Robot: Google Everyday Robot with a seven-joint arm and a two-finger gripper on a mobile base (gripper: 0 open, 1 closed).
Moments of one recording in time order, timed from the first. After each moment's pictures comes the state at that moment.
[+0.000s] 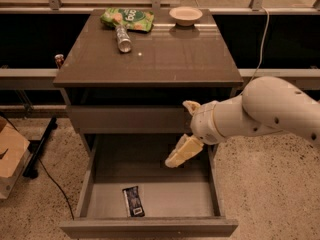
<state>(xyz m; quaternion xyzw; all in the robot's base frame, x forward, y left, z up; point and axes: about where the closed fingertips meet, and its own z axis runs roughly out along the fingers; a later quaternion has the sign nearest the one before) 0.513 -0.057 0.774 -0.56 0.72 0.16 0.37</state>
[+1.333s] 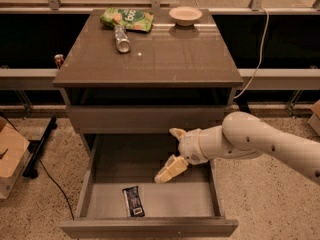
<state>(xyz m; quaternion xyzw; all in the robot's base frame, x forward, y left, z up) 0.524 -0.025 0.654 -0.53 0.72 0.28 0.35</state>
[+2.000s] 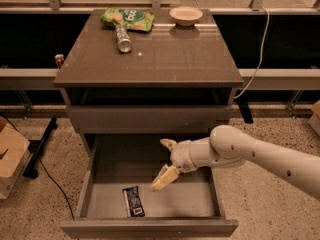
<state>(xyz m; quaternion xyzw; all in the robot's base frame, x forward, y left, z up) 0.532 0.000 0.586 -0.54 0.69 0.31 0.36</state>
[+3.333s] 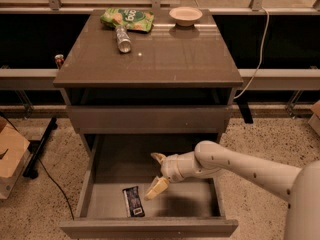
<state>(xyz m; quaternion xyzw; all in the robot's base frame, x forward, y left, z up) 0.547 0.036 0.472 -0.55 0.67 0.36 0.34</state>
